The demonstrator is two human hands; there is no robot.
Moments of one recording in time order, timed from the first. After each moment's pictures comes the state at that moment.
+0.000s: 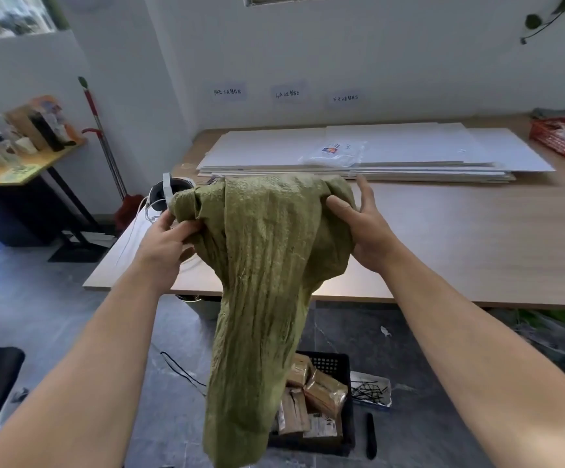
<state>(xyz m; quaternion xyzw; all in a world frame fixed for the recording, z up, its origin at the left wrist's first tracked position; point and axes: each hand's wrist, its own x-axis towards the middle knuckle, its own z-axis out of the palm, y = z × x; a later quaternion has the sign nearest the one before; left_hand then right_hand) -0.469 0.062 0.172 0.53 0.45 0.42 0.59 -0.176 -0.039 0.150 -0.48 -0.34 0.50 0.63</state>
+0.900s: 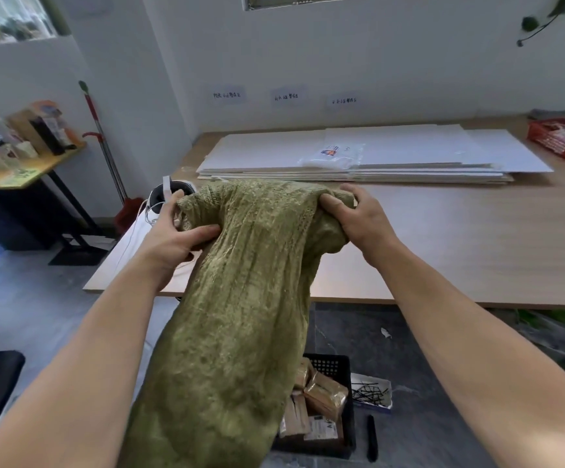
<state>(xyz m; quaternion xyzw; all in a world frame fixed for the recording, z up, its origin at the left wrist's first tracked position) -0.465 0.062 0.181 0.60 0.48 0.37 0.52 -0.180 -0.032 0.160 -0.67 -0.40 0.28 0.57</state>
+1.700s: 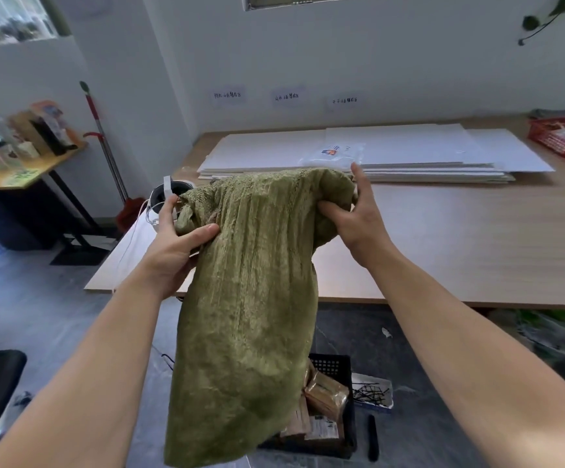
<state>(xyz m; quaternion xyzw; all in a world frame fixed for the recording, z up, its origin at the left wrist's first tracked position) -0.463 0.047 0.178 0.53 0.44 0.41 0.61 -0.187 -0.029 0.152 -0.60 -0.41 0.29 0.63</state>
